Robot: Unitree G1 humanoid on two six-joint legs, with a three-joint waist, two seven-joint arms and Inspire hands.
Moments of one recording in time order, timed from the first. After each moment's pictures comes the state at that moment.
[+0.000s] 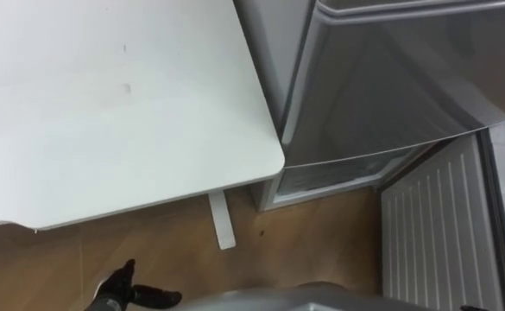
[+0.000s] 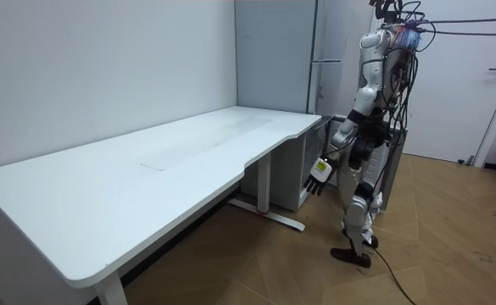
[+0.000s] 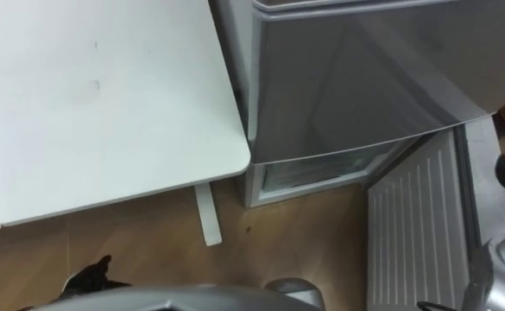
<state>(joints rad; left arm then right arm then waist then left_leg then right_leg) 0.22 0.23 0.12 0.98 0.17 0.02 -0.08 0.21 -0.30 -0.54 0.39 0.26 -0.05 -0.56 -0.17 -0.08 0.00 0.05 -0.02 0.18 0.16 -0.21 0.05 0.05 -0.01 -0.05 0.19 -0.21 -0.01</state>
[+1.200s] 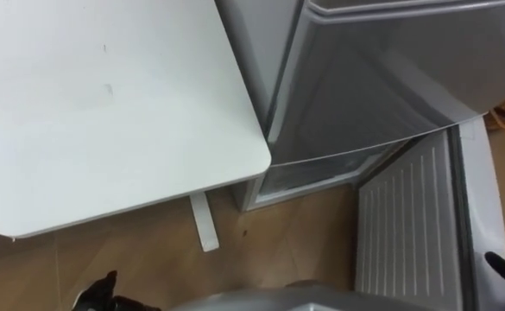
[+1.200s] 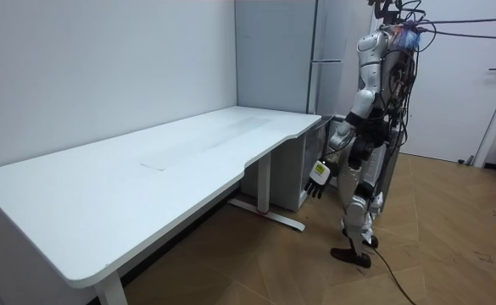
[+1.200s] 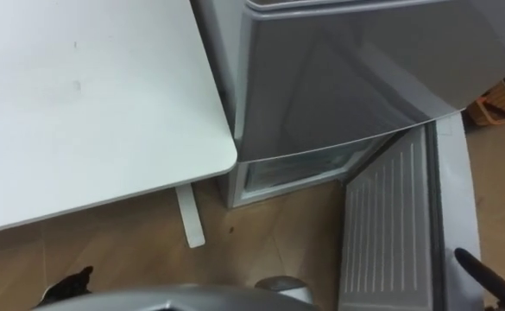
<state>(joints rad) 0.24 0.29 0.14 0.94 0.21 0.09 -0.16 0.18 -0.40 -0.48 0.95 0.70 0.02 -0.10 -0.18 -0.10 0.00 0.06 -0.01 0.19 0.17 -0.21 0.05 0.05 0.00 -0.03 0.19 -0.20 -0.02</state>
